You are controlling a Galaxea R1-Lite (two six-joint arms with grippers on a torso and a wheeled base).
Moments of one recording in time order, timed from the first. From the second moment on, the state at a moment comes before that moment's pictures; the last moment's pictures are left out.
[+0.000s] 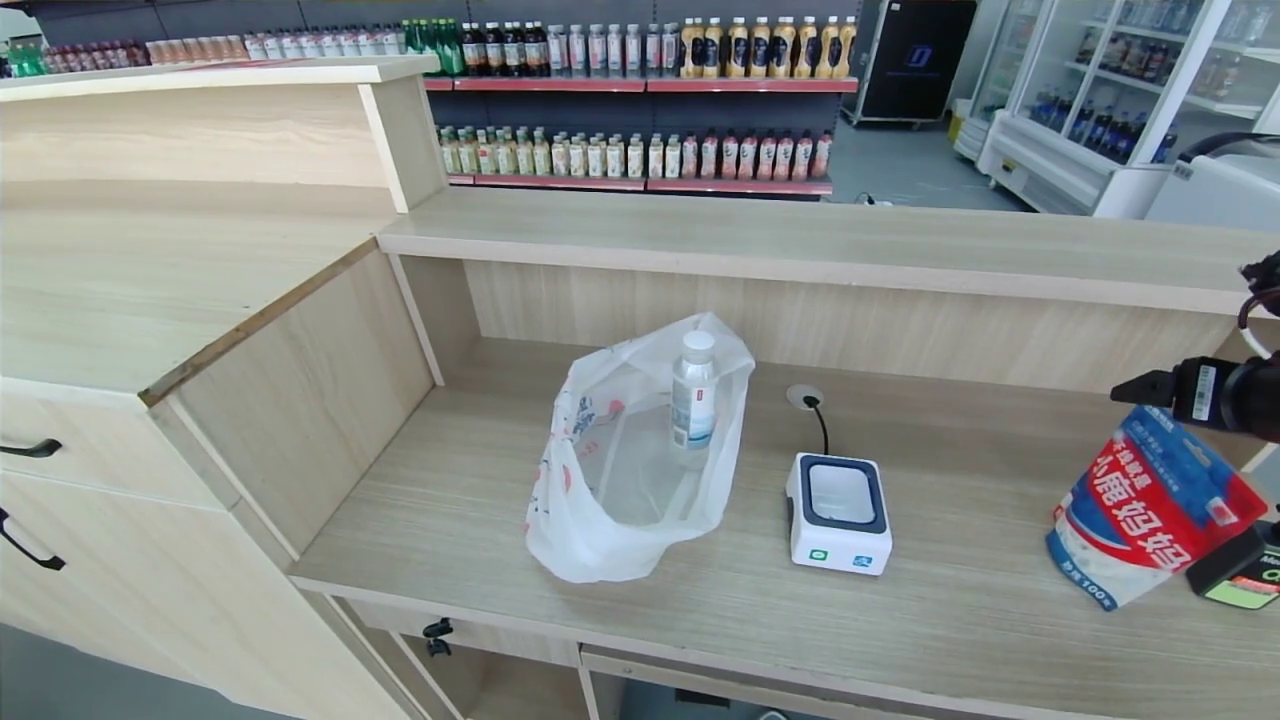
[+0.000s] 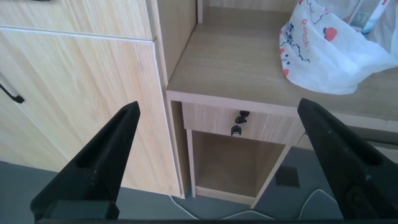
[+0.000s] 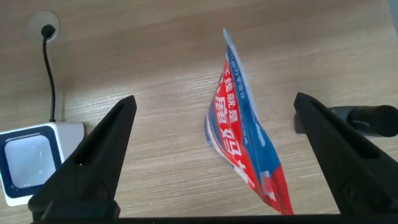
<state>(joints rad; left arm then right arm) 0.00 0.00 0.00 0.00 0.01 0.00 -0.26 1.59 -1.04 0.03 -0.03 0.06</state>
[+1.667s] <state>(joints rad) 0.00 0.00 0.00 0.00 0.01 0.00 -0.21 1.85 -0.75 -0.36 0.08 -0.04</state>
